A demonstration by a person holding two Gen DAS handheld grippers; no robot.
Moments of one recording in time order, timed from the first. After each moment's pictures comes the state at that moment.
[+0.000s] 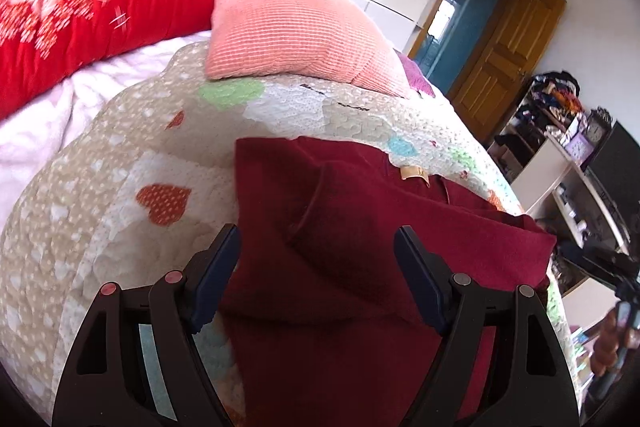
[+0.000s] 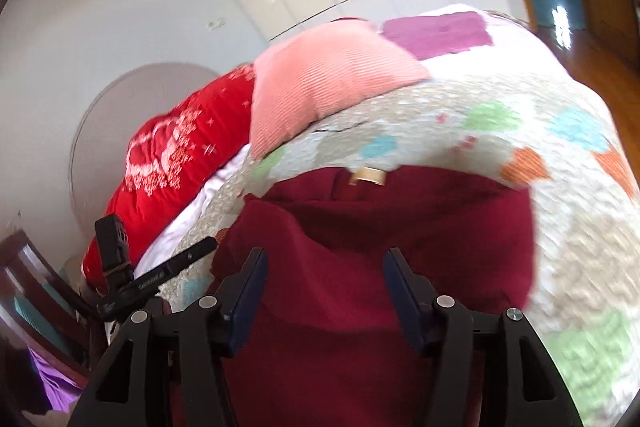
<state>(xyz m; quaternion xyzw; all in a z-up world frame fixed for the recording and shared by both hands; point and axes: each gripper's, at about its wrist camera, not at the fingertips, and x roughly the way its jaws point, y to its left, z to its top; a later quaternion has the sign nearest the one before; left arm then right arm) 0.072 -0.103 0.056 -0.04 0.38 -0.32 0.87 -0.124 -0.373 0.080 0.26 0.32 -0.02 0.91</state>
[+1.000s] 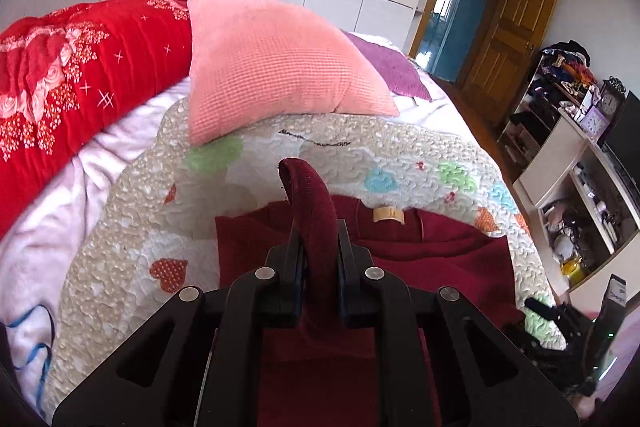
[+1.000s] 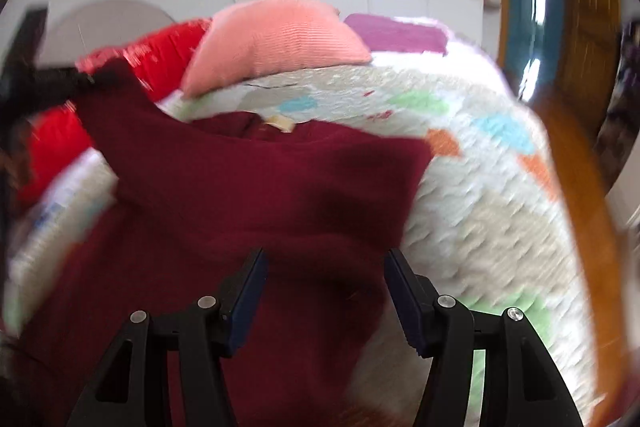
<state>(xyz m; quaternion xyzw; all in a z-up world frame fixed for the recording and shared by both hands) 0.072 -0.146 0.139 0.02 0.38 -0.29 0.88 -0.118 -0.365 0.030 0.02 0.39 -0.14 0.91</state>
